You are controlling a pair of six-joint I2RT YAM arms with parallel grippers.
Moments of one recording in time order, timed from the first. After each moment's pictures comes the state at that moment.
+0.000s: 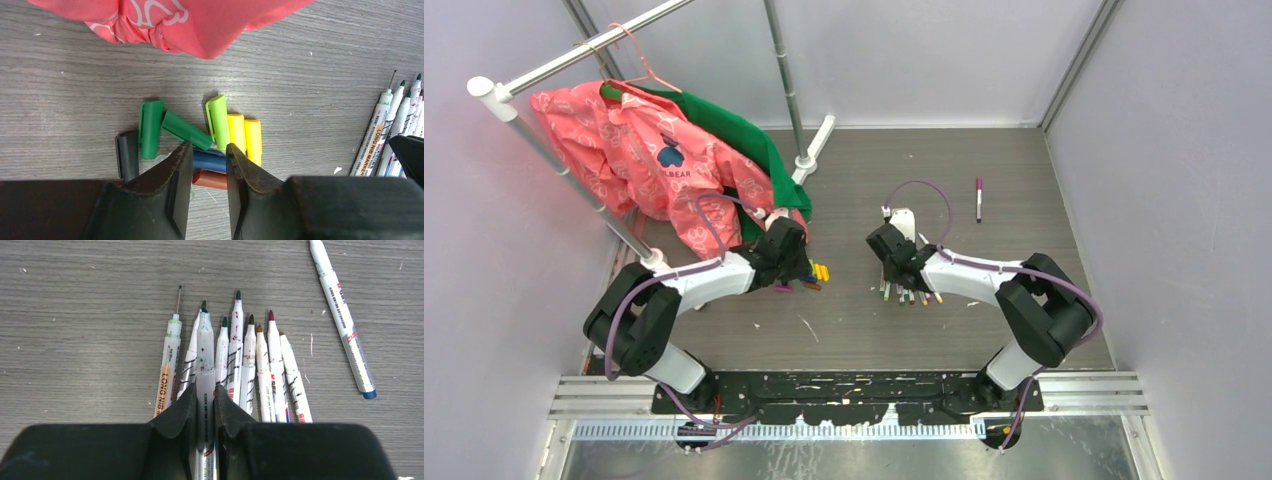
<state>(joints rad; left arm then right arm) -0.63 1.52 0.77 -0.13 -0.19 -0.78 0.74 1.57 0.81 -0.24 0.46 0.53</state>
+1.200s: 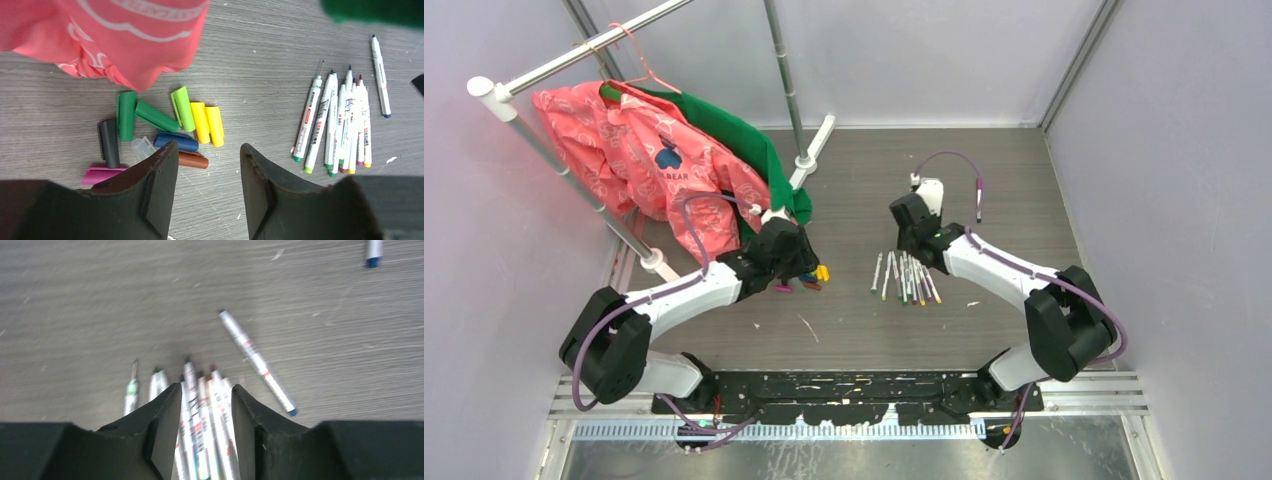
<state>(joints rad) -0.67 1.36 0.74 -0.14 -0.20 -0.79 0.63 1.47 0.91 -0.32 0.51 0.52</state>
